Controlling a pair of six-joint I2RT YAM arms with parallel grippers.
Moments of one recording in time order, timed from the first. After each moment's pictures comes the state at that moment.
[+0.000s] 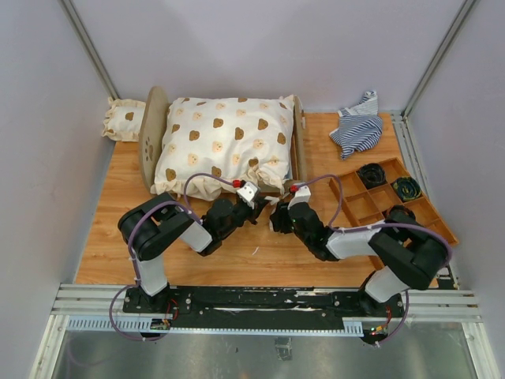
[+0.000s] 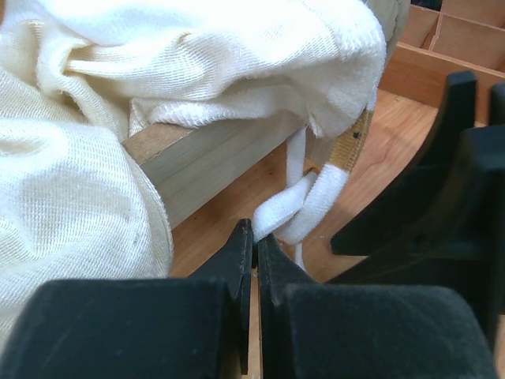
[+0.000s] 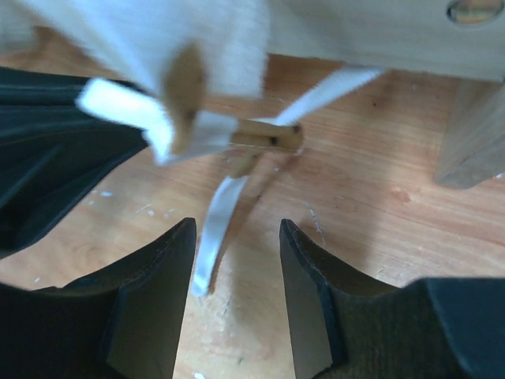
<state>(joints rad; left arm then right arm) -0.80 1.81 0.46 1.27 0.00 -0.06 0.85 1.47 0.41 0.60 0.27 0.48</state>
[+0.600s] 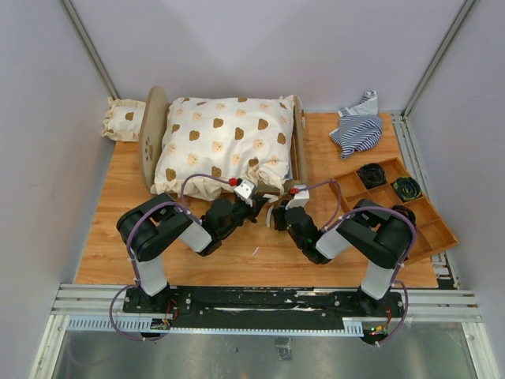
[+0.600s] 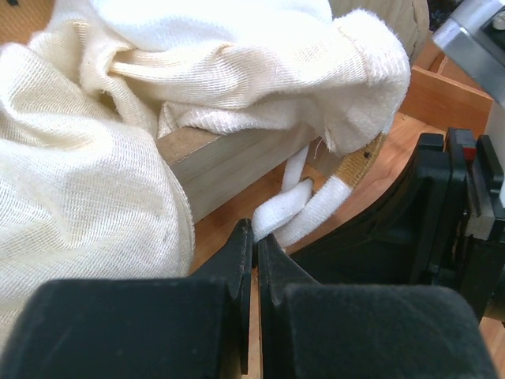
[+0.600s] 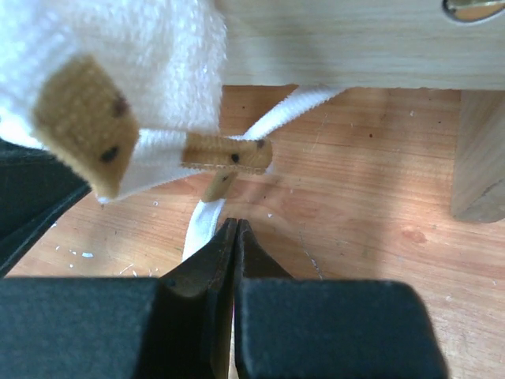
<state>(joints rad) -0.80 1.80 0.46 1.28 -0.05 -0.12 0.87 1.77 0.43 0.94 0.43 0.55</state>
